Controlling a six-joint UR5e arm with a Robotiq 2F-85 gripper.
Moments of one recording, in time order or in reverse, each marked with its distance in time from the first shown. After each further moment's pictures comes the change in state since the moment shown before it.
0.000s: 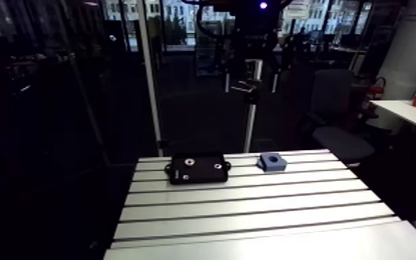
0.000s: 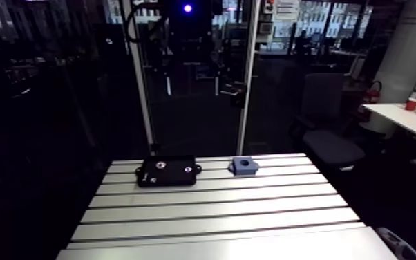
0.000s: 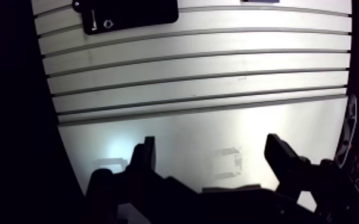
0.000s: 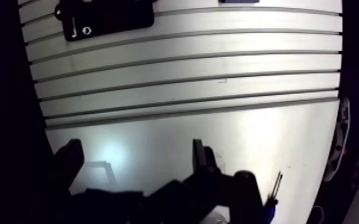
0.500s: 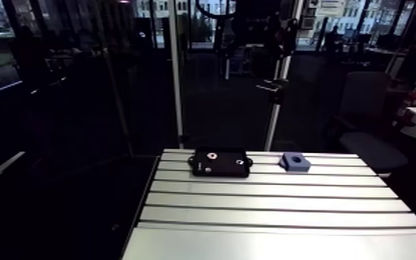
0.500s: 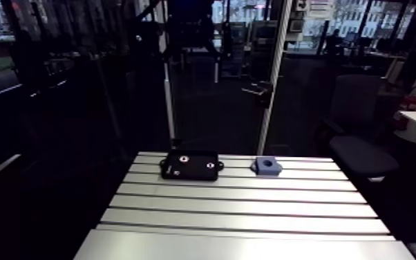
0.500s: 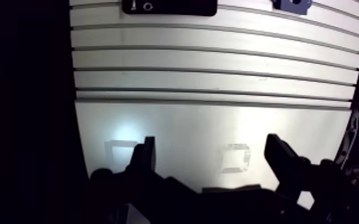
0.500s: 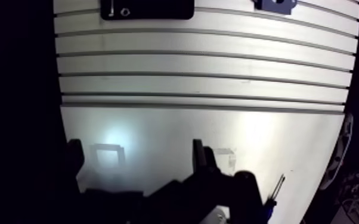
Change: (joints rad) arm 0.126 0.011 -0.067 0.066 0.006 -0.010
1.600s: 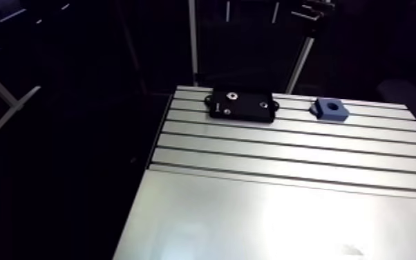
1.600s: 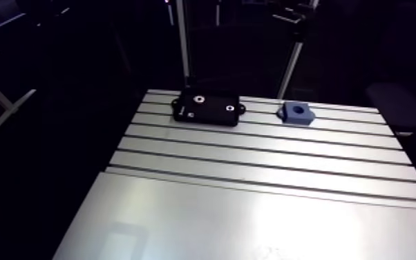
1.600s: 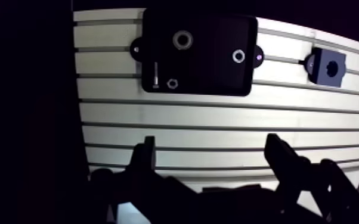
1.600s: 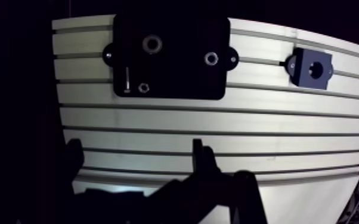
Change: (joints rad) arm 0.085 0.325 -0.133 -0.233 -0.003 0.076
